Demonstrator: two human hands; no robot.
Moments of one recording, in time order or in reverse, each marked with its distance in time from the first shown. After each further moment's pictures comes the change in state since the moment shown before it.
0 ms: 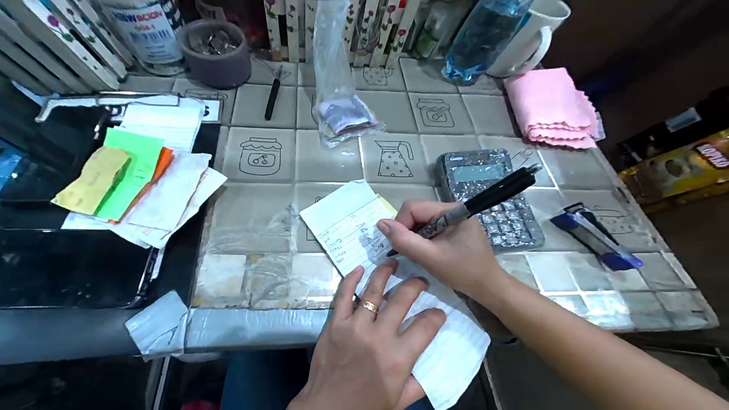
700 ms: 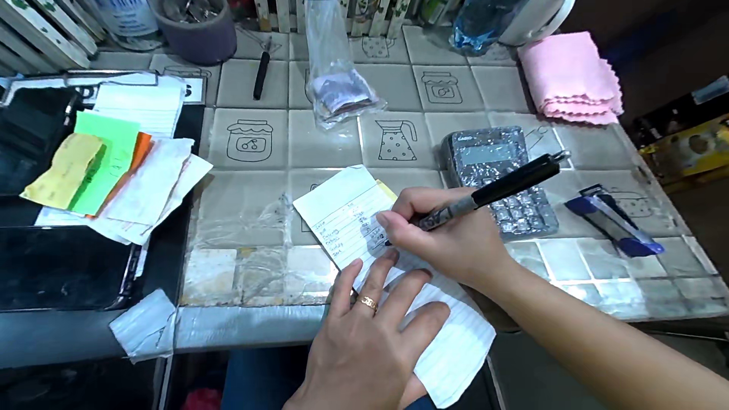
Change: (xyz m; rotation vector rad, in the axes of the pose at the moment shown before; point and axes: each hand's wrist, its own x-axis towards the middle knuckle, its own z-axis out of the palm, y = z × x) left_hand 0.001 0.002 -0.005 0.020 -0.040 -0.009; right_hand 0.000 0.004 0.000 -0.023 -0.028 -0.059
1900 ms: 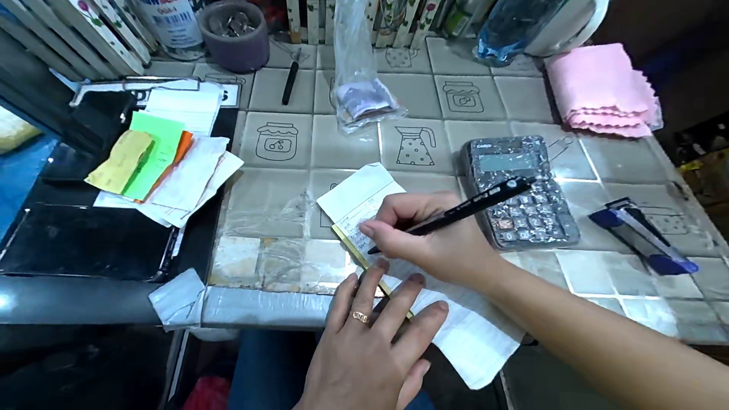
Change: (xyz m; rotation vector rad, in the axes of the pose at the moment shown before) left_hand -0.023 0.008 -0.004 0.077 -0.006 -0.098; right_hand 0.015 -0.012 0.017 0.156 -0.161 -0.050
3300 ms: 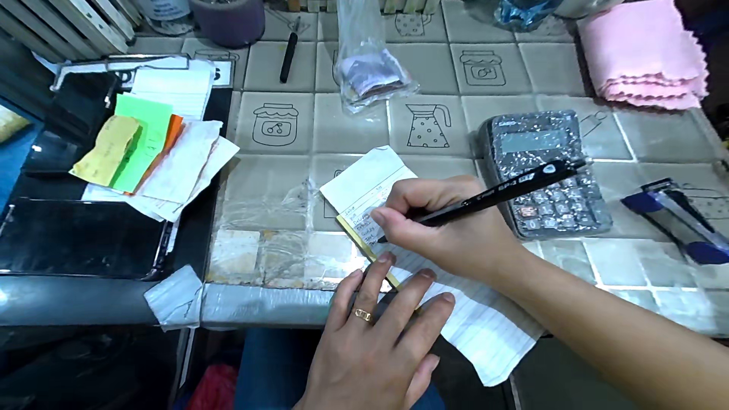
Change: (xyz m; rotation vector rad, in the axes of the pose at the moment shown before) left_hand -0.003 -0.003 0.002 -0.027 0.075 -0.019; right_hand 0.000 0.002 0.001 -0.100 0.026 -0.007
